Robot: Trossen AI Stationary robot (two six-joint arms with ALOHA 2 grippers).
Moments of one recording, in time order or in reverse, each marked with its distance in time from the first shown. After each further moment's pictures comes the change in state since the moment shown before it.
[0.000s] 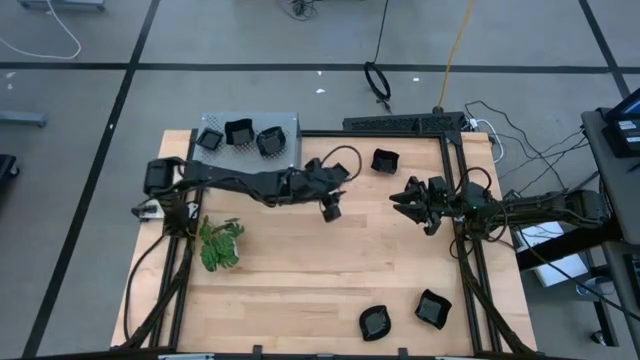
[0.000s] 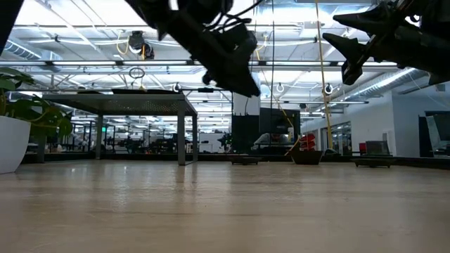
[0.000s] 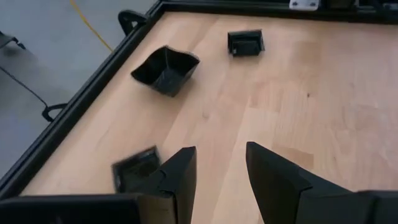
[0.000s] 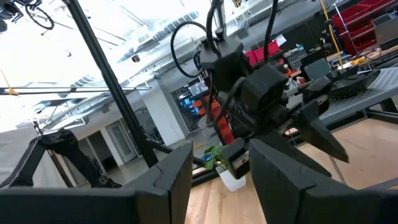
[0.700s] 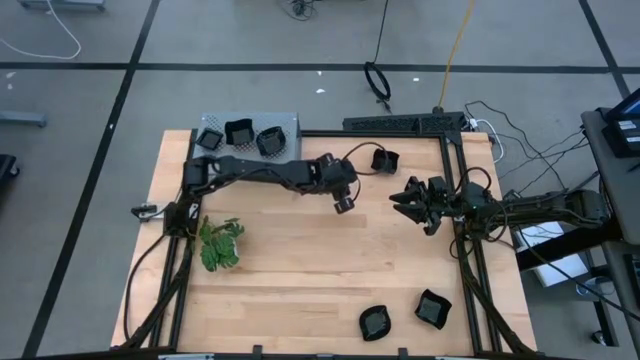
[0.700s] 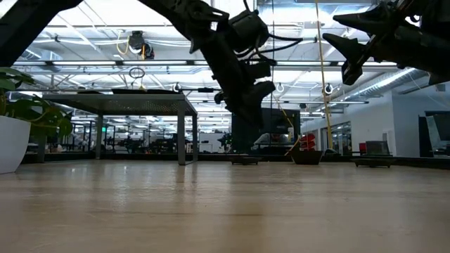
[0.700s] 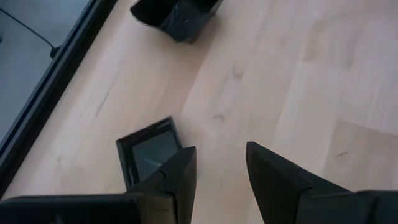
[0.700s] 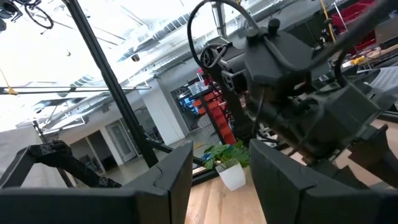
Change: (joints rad) left arm 0.077 0.286 0.380 -0.406 -0.003 -0.022; right arm 0.000 0.001 0.000 -0.002 0.000 0.000
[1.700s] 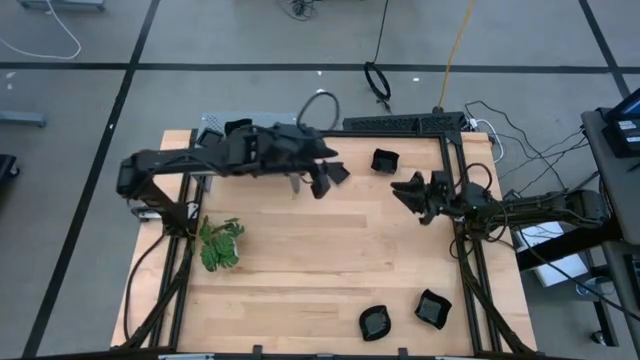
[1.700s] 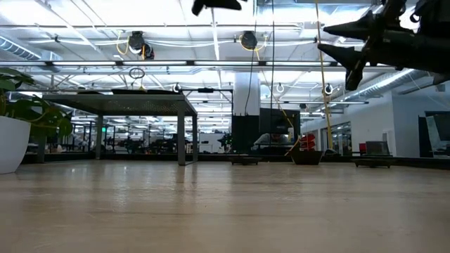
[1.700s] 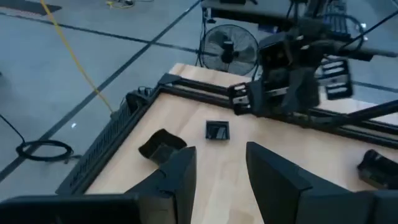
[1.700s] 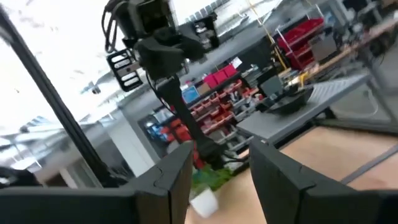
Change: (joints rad) left arm -0.056 -0.498 0.000 -0.005 0.110 -0.050; right arm 0.000 0.001 0.000 0.003 0.216 0.058
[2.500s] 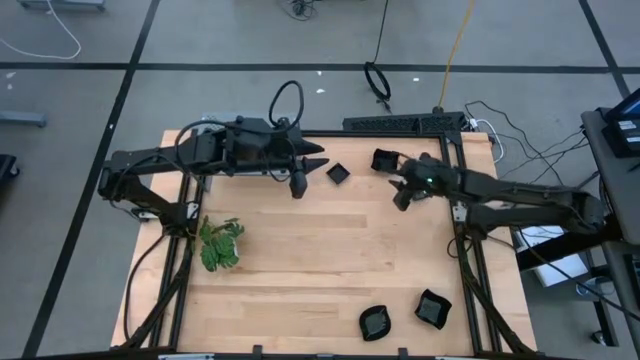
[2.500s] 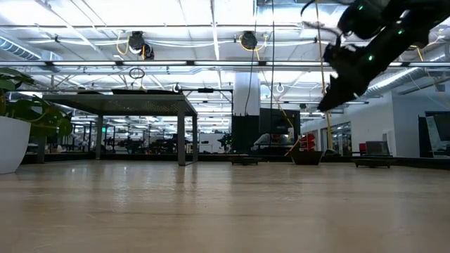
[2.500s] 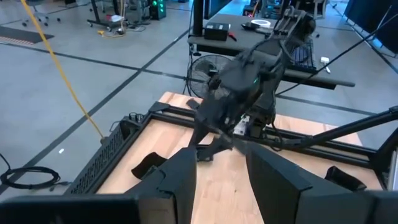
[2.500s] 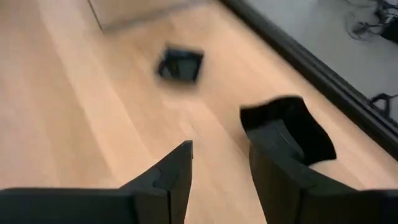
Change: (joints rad) left arm -0.035 -0.142 0.000 -0.022 0.004 0.001; right arm -0.205 0.147 0.493 -1.326 0.183 -0.474
